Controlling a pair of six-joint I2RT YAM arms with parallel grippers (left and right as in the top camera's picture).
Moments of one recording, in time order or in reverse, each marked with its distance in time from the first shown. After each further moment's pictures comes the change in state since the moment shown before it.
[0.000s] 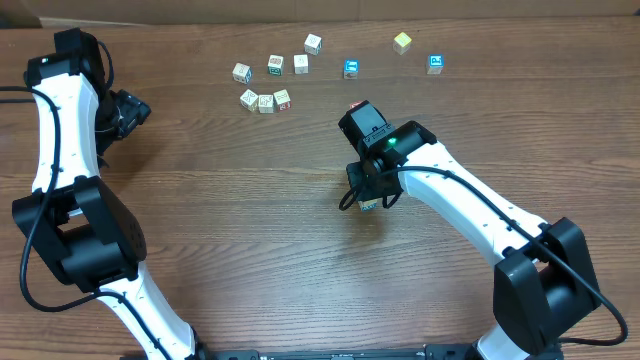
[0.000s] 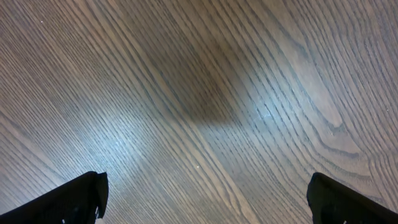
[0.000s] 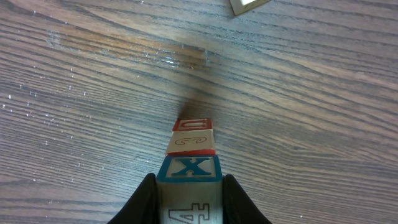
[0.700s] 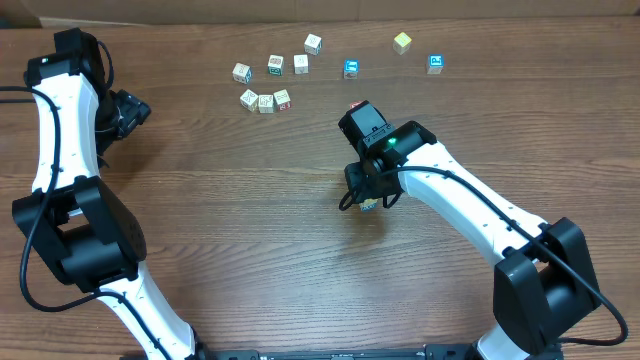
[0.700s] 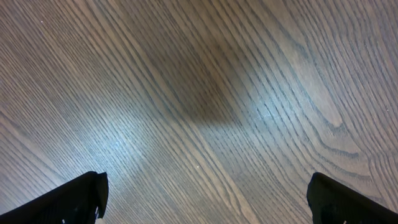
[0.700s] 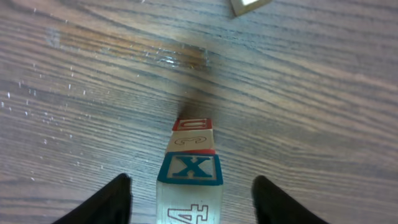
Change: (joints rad) left arm 0.000 0.000 0.000 0.000 0.000 0.000; right arm 0.000 0.000 0.000 -0.003 0.000 -0.007
